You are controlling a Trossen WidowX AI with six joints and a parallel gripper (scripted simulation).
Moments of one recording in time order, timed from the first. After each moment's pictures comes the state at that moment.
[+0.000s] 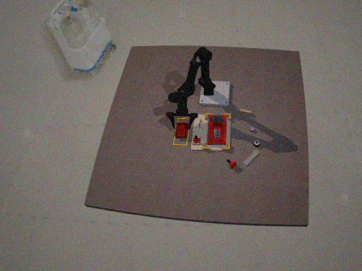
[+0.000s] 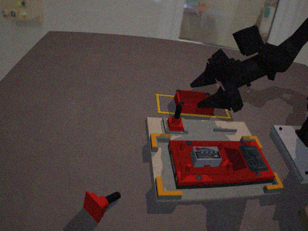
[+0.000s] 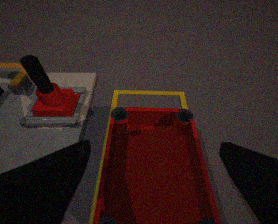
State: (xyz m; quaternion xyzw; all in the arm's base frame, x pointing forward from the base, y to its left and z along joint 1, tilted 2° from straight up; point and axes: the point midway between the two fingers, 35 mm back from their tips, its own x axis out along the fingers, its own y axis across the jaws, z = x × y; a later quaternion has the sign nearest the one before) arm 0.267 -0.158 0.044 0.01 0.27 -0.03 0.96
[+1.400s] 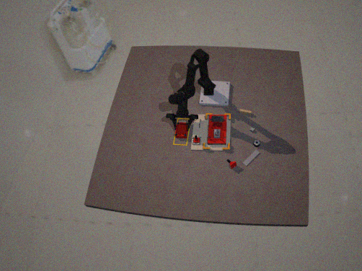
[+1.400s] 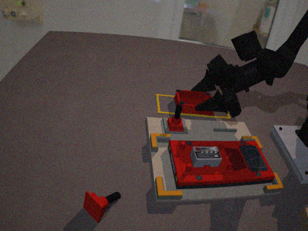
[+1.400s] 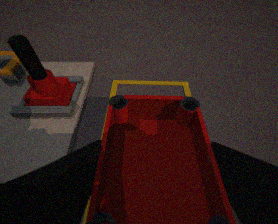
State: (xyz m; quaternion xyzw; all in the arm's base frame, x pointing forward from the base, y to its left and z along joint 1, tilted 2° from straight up) arm 0.267 -0.158 0.029 0.01 0.28 -0.03 0.96
